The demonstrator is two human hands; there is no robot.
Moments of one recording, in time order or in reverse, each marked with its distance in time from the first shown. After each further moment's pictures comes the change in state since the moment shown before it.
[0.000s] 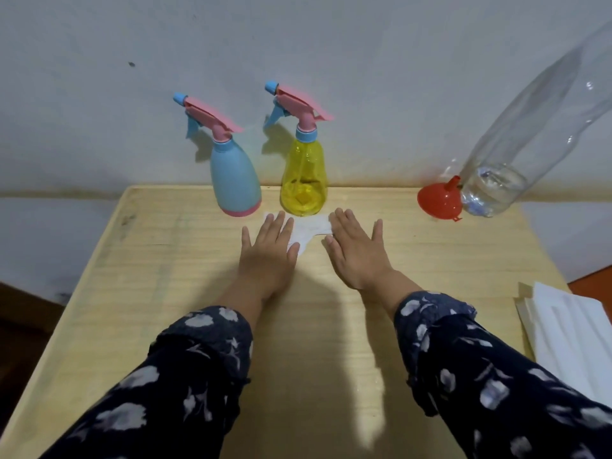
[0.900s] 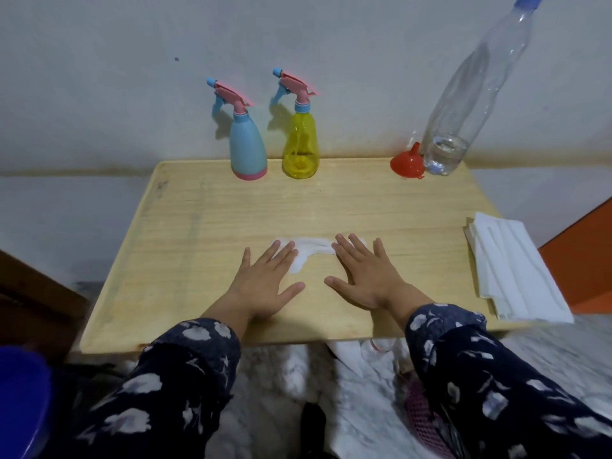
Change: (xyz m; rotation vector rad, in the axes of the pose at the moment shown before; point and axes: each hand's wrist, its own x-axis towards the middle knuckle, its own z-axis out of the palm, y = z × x) left_hand -0.173 -0.001 -0.030 0.097 -0.363 0.218; right_hand -0.176 -0.030 0.010 -0.160 -0.149 -0.054
